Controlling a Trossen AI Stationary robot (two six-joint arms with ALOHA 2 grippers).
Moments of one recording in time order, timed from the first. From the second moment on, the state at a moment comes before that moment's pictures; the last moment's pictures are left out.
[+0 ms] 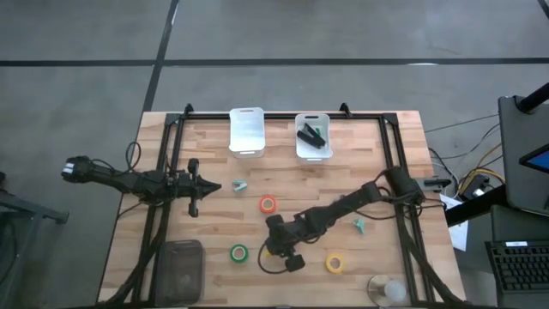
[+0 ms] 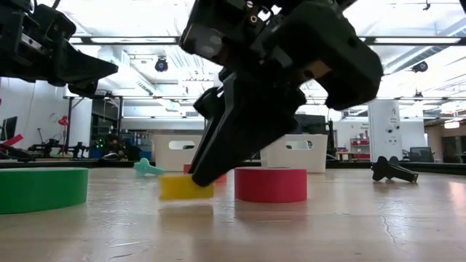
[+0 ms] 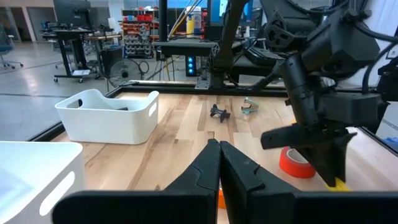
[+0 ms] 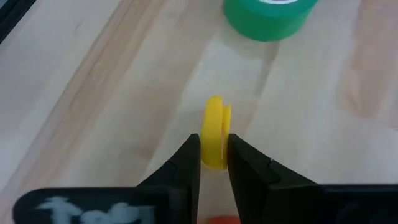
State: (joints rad) left arm -0.23 0.25 0.01 0.16 -0.31 -0.03; right arm 0.33 2.12 1.39 -0.16 -0.10 -0.02
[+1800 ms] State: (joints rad) left arm -0.23 0.26 0.01 0.14 -0.31 -0.03; right arm -0.46 1.64 0.99 -0.33 0.25 0.16
